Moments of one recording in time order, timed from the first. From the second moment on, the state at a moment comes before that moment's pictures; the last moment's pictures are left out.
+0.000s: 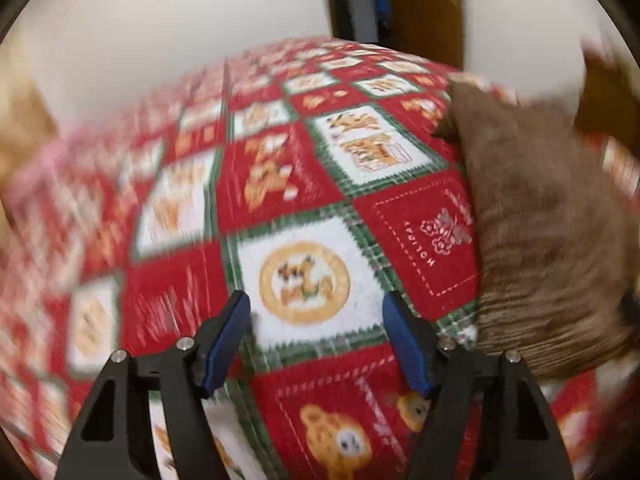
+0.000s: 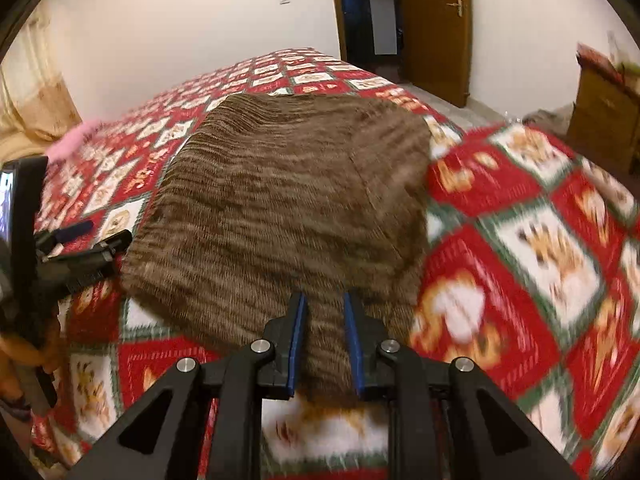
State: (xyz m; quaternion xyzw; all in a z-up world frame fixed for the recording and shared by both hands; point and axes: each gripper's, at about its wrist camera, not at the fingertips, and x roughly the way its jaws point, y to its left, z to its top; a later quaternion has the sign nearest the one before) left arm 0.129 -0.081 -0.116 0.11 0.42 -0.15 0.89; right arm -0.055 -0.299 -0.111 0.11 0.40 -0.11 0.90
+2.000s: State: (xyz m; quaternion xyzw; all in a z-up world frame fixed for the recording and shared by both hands) left arm -0.090 -0.098 0.039 0.12 0.23 -0.14 0.96; right arm -0.219 -0.232 0.070 0.05 0.20 -0.13 0.97
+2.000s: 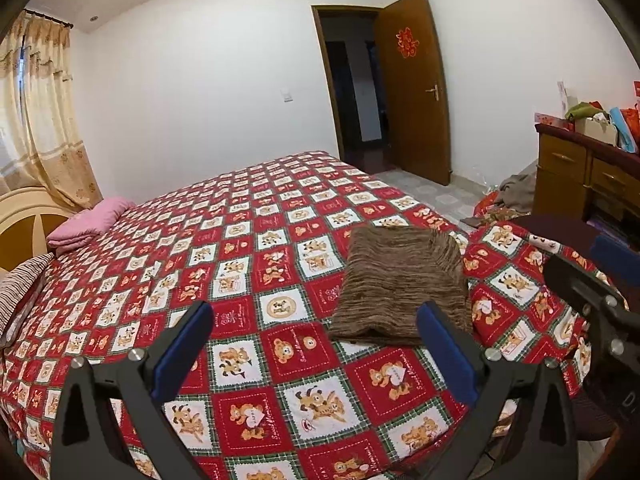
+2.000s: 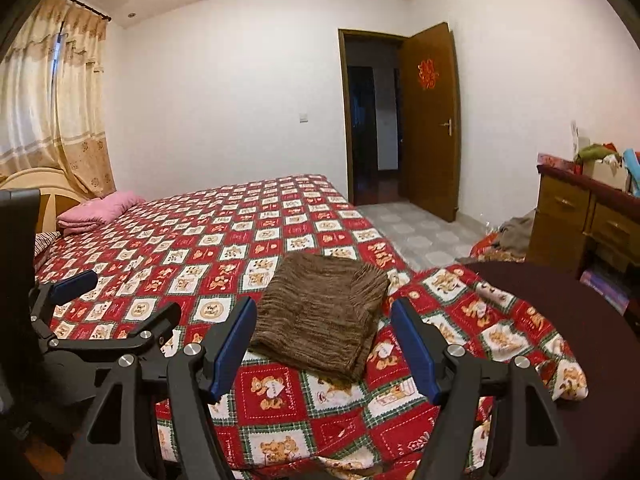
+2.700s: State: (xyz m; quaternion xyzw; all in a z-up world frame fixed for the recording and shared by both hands) left arm -0.090 -0.102 0.039 0.12 0.23 -0.13 0.96; right arm -0.219 -0.245 0.065 0.07 0.21 -0.13 0.97
